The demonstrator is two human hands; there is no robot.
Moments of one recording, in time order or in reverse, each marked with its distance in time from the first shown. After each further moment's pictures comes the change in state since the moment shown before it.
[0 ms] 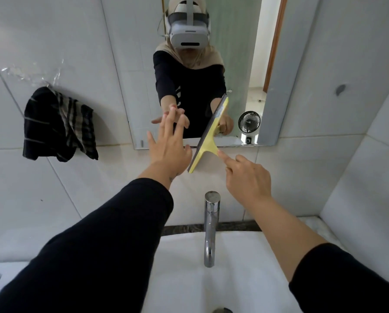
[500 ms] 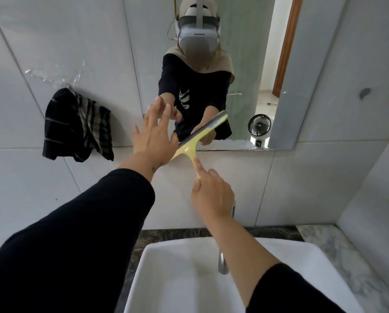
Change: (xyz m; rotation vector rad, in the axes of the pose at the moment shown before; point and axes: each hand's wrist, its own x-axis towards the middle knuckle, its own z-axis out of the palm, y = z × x) left_hand 0.013 -0.060 -0.029 0.063 0.051 -0.066; right_hand -0.011 -0.104 0.031 0.322 -0.040 0.114
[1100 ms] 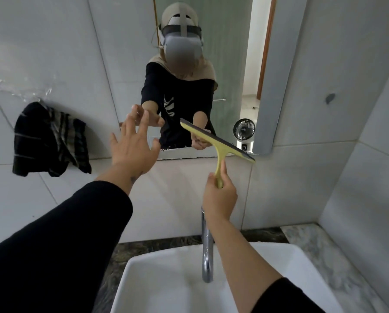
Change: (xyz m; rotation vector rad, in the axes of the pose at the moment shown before) left_hand 0.005 0.010 -0.001 0.002 0.024 -0.051; right_hand 0.011 0.032 -0.017 0.903 0.350 0.506
